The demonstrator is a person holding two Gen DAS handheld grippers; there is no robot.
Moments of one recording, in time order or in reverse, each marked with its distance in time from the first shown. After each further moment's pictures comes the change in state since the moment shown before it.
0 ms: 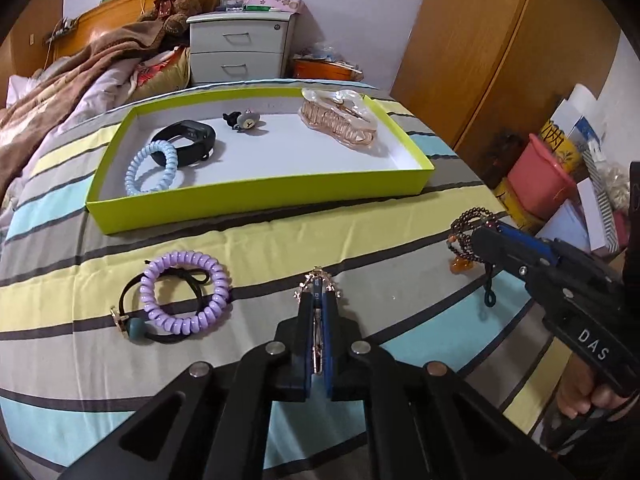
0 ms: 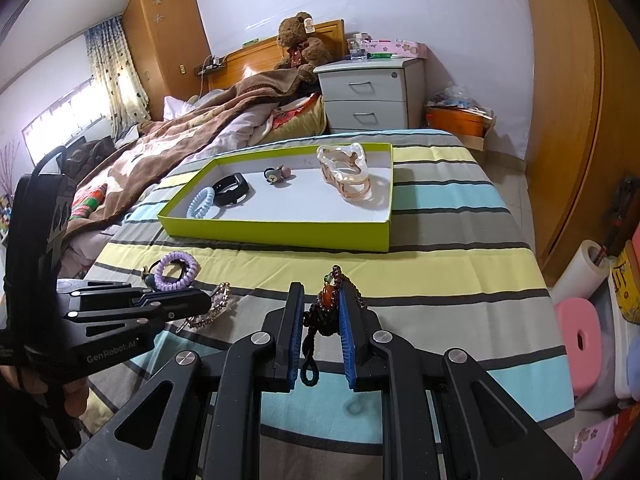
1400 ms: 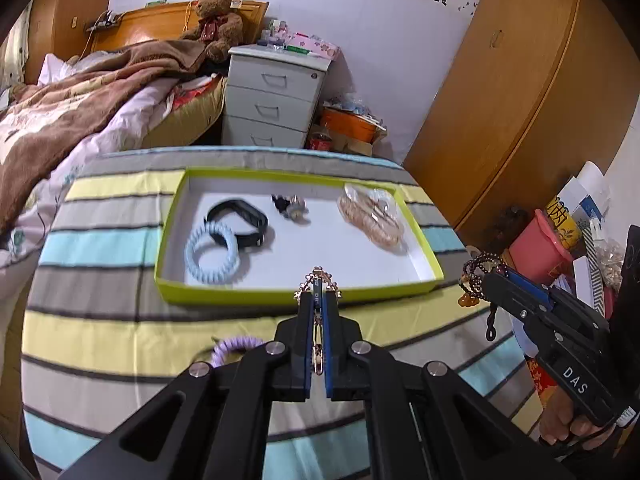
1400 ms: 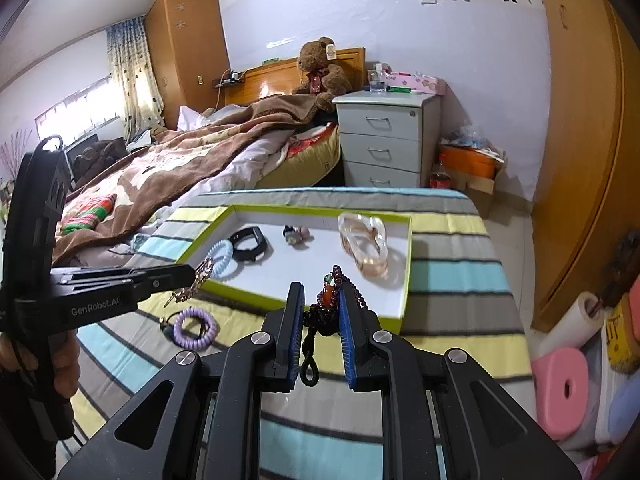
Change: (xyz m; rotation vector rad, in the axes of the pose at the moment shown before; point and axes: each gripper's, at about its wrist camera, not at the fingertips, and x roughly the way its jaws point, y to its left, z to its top) left arm -0.045 0.038 0.050 -0.135 -0.154 0.005; right arm -0.008 0.022 0.064 -0.090 -0.075 0.013
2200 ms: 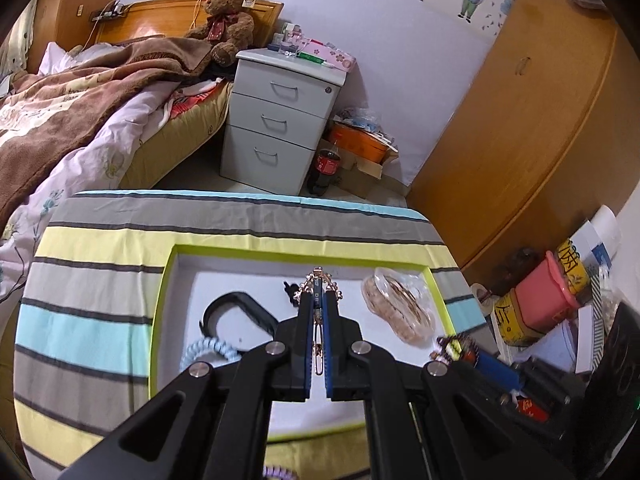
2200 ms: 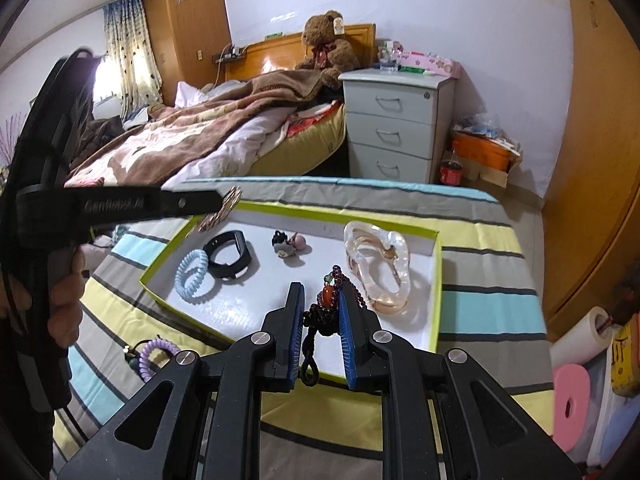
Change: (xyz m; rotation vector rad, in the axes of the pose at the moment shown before) left arm 0.061 0.031 0.077 -0.065 -0.014 -0.023; right arm 0.082 -0.003 0.021 -0.024 0.109 0.007
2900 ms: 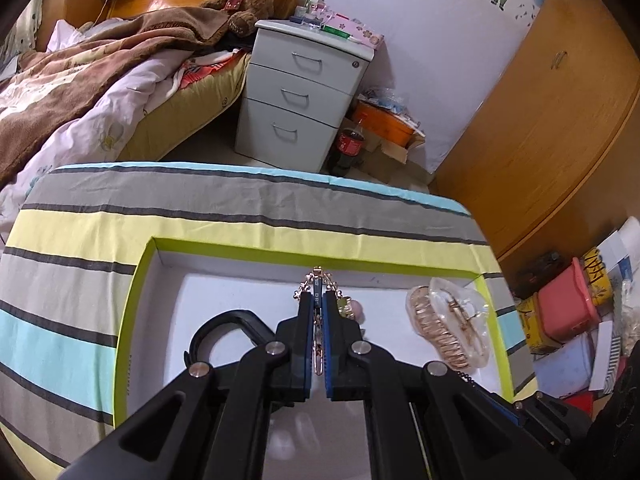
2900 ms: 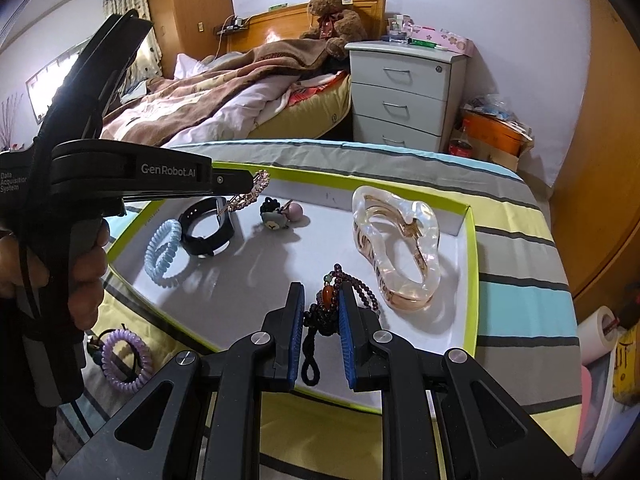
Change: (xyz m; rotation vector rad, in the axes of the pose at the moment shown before) left arm 0.062 0.011 0.005 -0.048 0.074 0.069; right arm 0.044 0.000 -0.006 -0.034 0.085 -0.002
